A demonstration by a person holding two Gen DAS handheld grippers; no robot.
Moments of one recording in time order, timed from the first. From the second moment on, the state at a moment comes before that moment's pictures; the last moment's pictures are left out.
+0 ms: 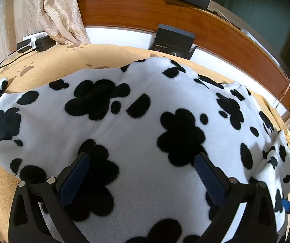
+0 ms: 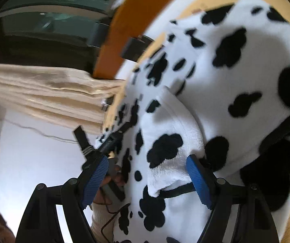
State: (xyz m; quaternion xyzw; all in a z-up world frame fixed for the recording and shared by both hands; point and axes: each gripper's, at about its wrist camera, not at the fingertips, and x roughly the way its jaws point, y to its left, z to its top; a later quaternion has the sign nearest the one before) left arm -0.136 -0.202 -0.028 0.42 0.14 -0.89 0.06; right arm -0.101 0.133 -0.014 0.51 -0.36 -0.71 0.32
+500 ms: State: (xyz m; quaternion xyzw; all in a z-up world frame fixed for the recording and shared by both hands) left arm -0.134 -0.207 -0.027 0.42 0.16 -0.89 0.06; right arm -0.089 0.114 -0.017 0.54 -0.33 -0.73 0.27
